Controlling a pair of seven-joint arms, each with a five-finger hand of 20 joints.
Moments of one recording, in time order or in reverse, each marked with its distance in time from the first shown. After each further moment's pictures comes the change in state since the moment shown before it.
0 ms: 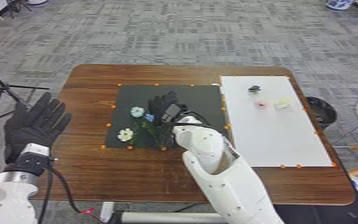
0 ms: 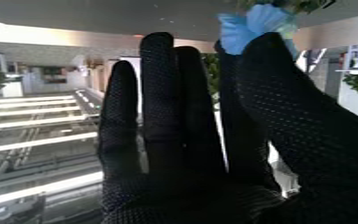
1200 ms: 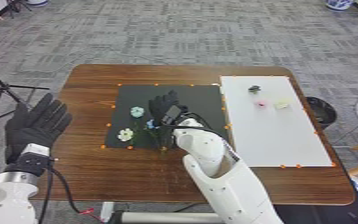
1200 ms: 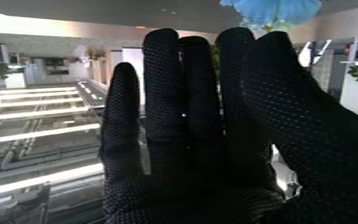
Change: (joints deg) left arm 0.0 0.0 0.1 0.1 -0.2 0.0 0.0; right arm -0.9 0.8 -0.7 -0.5 0.0 4.6 0.8
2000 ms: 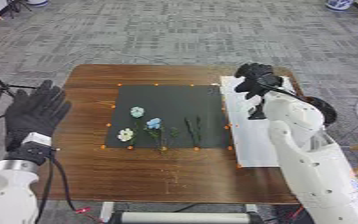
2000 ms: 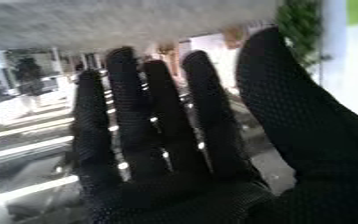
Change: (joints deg) left arm -4.4 3.4 1.5 0.7 2.1 0.3 1.3; right arm -0.7 18.6 22.7 -11.3 18.5 -10.2 10.4
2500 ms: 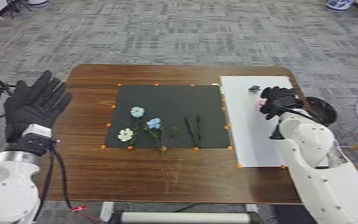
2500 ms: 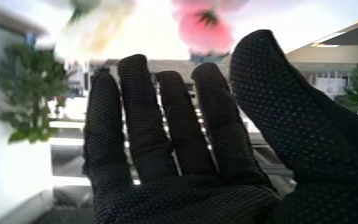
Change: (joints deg) left arm -3.6 1.4 1.8 1.5 -1.2 0.4 0.6; right arm -6.7 2.0 4.0 3.7 -6.3 1.4 1.1
